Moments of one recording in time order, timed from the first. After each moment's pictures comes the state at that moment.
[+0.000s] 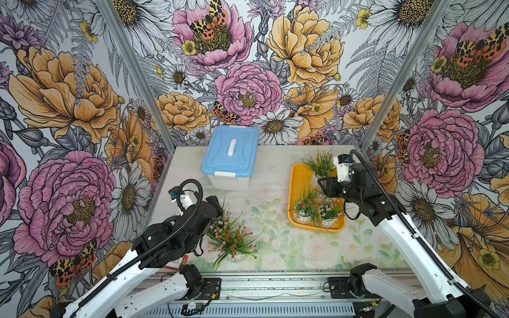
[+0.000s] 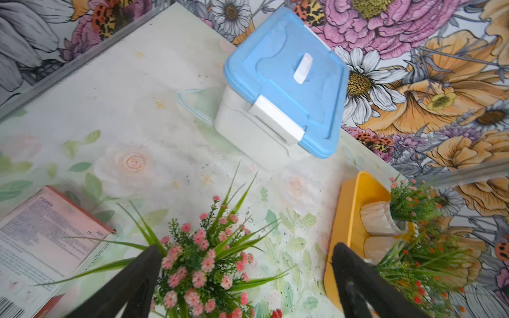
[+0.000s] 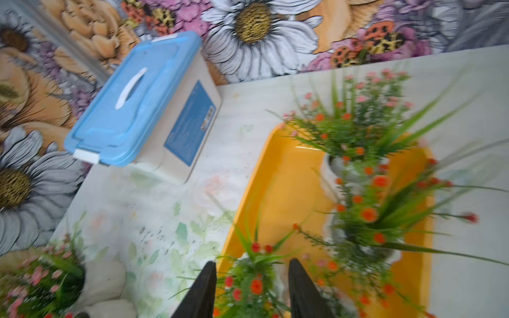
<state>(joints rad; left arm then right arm) -0.85 0.71 1.06 -1.19 -0.73 -1.18 0.35 1.04 1.05 -0.61 -0.18 0.29</state>
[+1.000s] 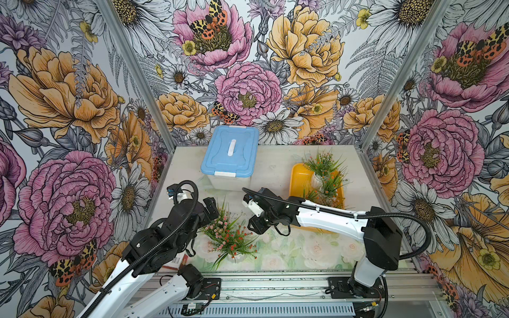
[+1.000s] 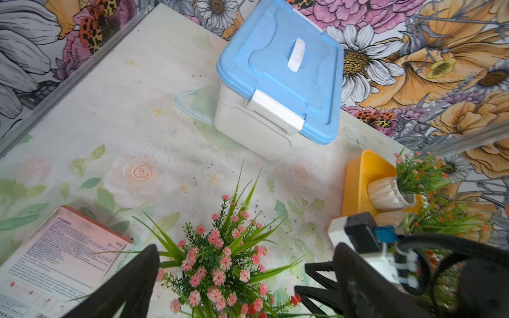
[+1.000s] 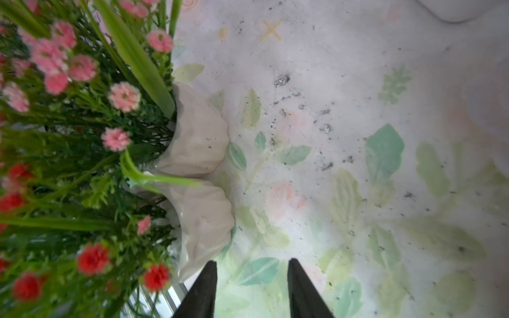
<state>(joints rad) -0.71 0.62 1.06 -1.13 -0.52 -0.86 1.02 1.75 1.30 -0.55 -0.21 0.30</state>
